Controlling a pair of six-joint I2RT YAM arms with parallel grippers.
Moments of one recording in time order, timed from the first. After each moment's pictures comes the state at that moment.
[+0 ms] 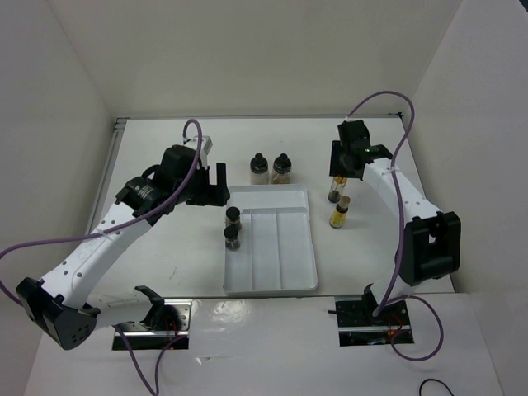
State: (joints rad) left arm -0.54 1.17 1.25 -0.80 -0.10 -0.41; right arm 0.22 1.55 1.25 -0.60 0.22 0.26
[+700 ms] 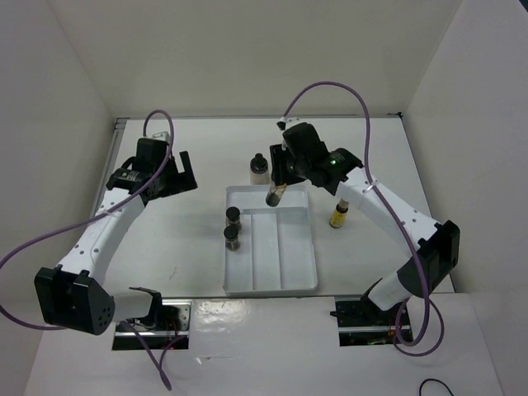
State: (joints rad) left arm -0.19 1.26 1.16 -0.73 -0.07 -0.42; right arm 0.67 1.51 1.49 -0.70 0.13 0.33
